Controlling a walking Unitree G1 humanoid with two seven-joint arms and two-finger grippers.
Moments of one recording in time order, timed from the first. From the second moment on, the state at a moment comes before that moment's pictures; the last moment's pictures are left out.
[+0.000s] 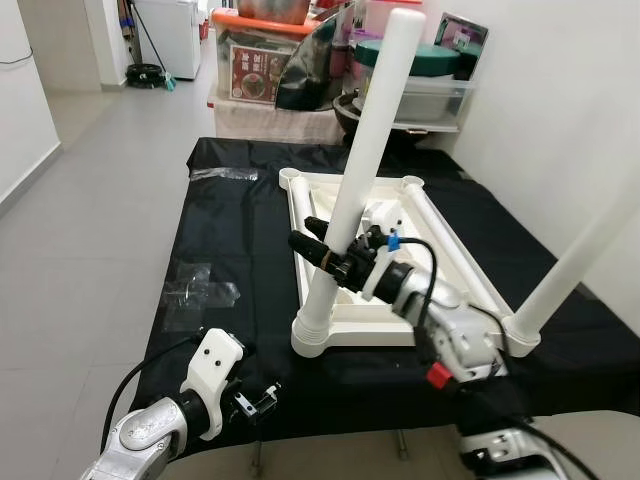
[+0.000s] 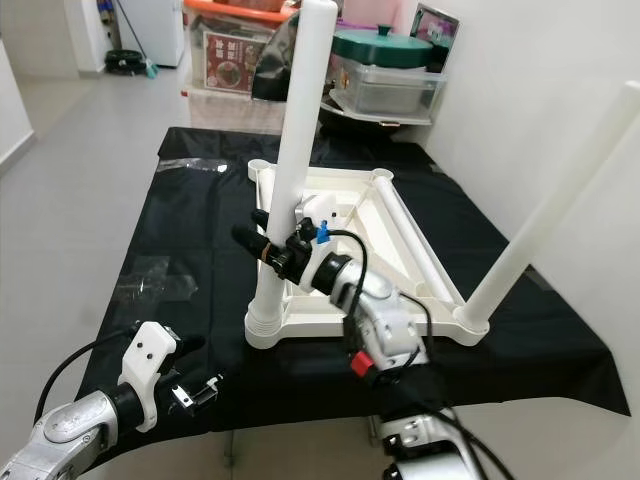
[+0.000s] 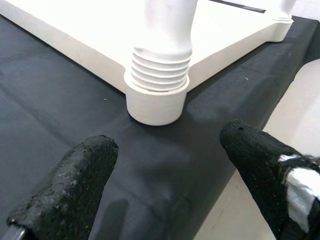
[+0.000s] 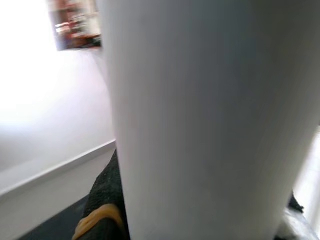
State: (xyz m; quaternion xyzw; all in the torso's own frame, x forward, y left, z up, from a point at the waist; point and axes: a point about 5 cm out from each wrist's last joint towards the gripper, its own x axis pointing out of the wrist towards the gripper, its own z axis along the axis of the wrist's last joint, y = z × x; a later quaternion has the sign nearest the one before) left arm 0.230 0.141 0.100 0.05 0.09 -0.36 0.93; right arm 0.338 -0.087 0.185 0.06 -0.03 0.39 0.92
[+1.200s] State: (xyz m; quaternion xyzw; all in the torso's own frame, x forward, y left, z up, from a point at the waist) left arm 0.230 0.141 0.100 0.05 0.09 -0.36 0.93; right arm 0.350 -0.113 0.170 0.05 0.02 -0.01 1.00
